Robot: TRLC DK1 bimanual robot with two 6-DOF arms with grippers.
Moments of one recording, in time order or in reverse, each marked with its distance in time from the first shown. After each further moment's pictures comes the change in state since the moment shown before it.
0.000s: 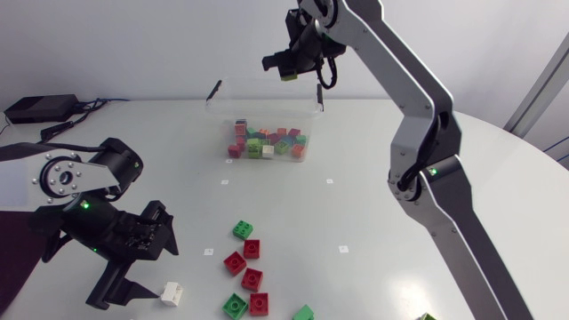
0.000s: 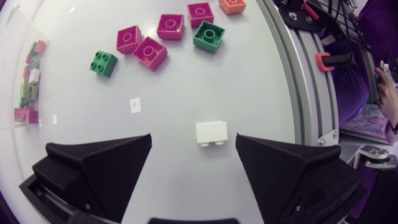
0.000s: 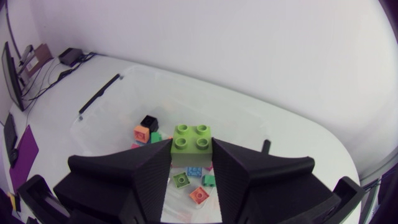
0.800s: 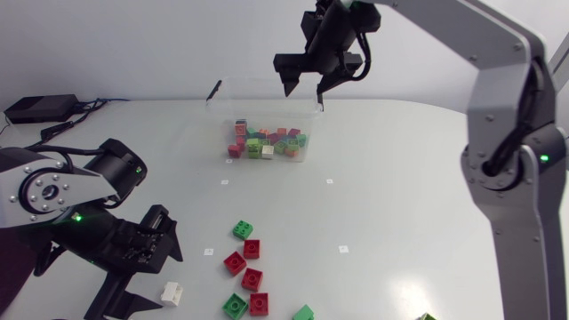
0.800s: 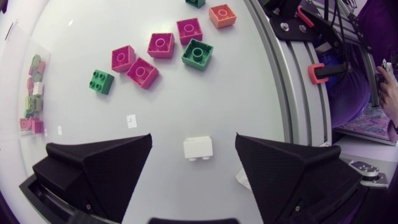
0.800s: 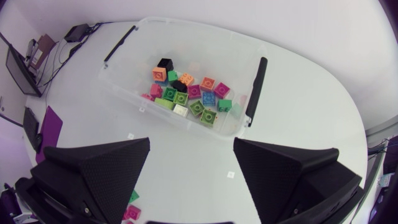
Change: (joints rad) left arm -0.109 -0.114 -0.023 -0.030 -0.003 -0.103; right arm 0.004 -0.405 -0.539 -0.181 -0.076 0.119
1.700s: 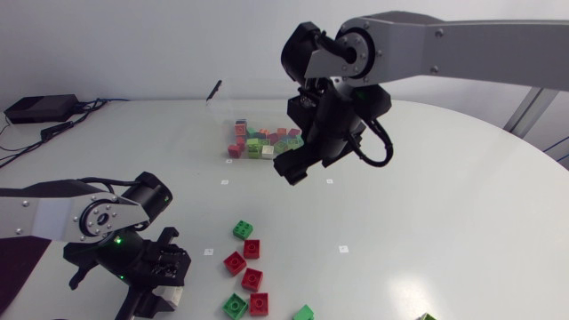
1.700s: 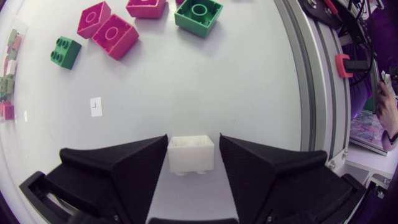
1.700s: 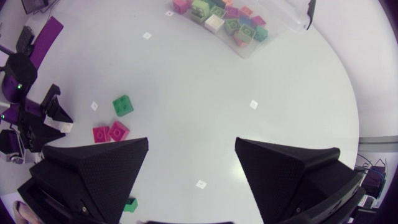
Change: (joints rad) left arm -0.025 0.209 -0.115 0.232 -0.067 -0.082; right arm 0.201 -0.469 -0.970 0.256 0.089 -0.111
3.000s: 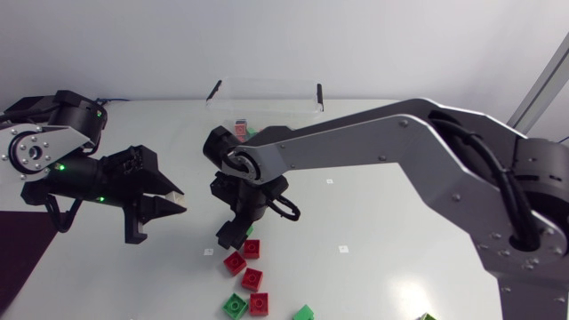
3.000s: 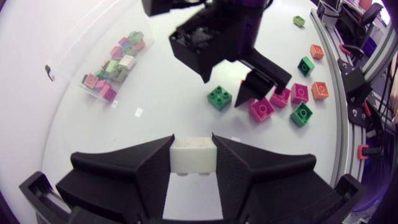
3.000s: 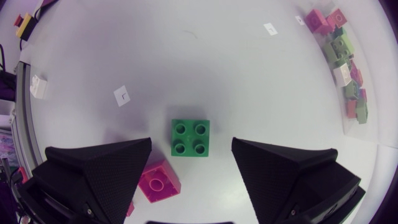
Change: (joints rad) left arm 0.276 -0.120 0.224 0.136 0.281 -0.220; right arm 0.214 0.388 0.050 0.303 -0.093 -0.242
